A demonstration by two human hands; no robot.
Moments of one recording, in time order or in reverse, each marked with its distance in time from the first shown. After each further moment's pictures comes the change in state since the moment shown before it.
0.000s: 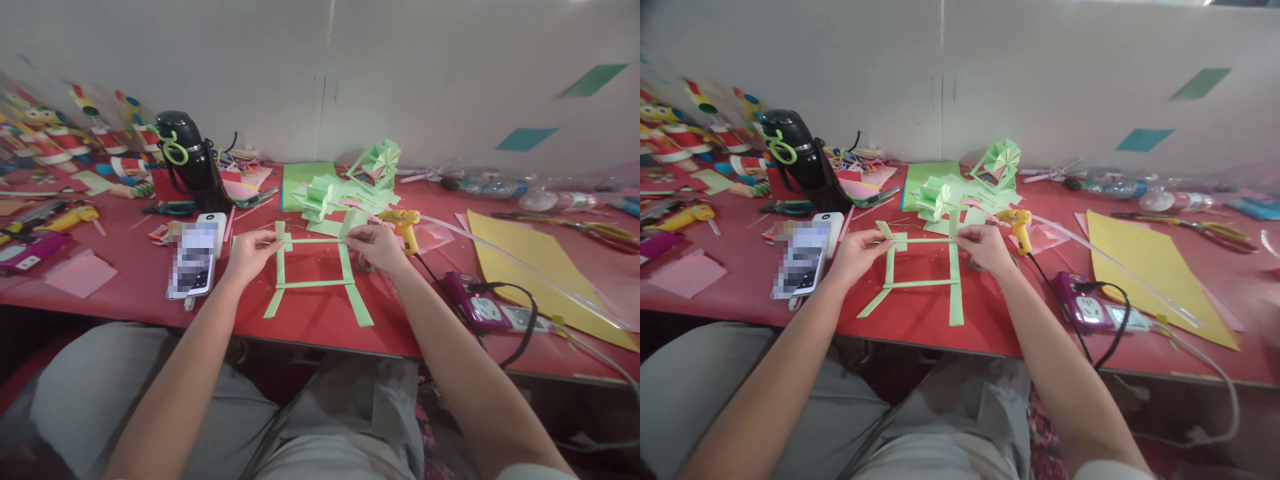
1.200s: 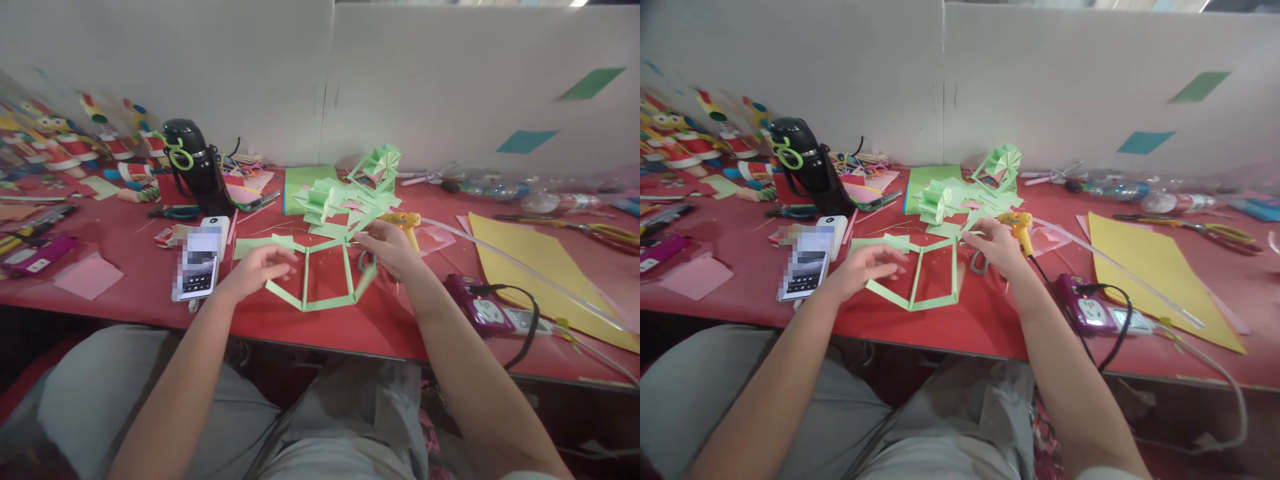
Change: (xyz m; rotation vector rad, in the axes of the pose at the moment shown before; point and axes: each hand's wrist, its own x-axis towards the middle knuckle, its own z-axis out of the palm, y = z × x) left_hand -0.024 0.030 -0.012 -0.137 -0.461 -0.171; right_hand -0.003 -0.008 -0.016 0.093 -0.057 -0.020
